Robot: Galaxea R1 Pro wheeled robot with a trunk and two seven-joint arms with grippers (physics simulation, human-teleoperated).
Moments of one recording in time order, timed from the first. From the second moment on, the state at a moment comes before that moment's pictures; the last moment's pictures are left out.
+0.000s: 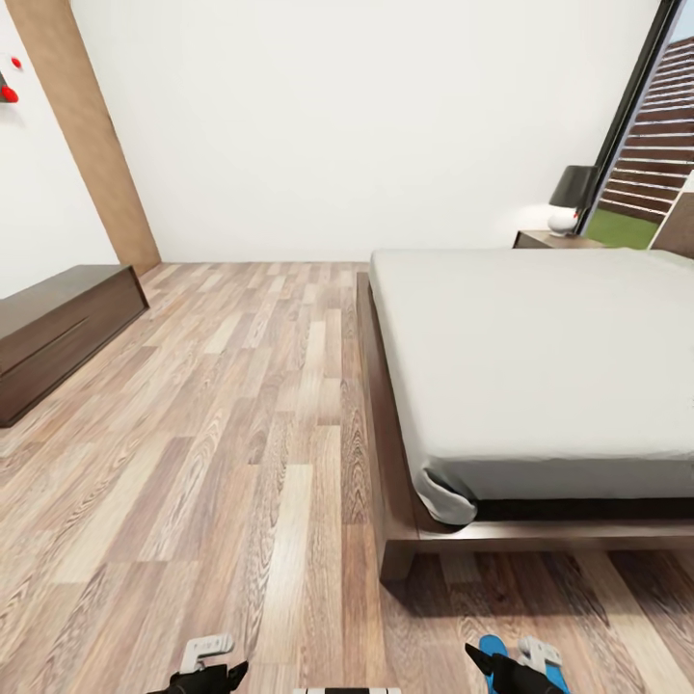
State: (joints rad) left arm -0.43 0.08 0.30 -0.17 -0.10 -0.08 -0.36; right arm -0.41 -0.17 -0.36 -0.18 -0.10 -0.03 0.64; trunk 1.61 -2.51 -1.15
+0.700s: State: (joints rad) left arm -0.43 0.07 0.30 -0.13 -0.10 -0.08 -0.36; right arm -0.41 -0.15 -0.36 -0.11 -0.09 -0.03 0.40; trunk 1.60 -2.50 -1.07
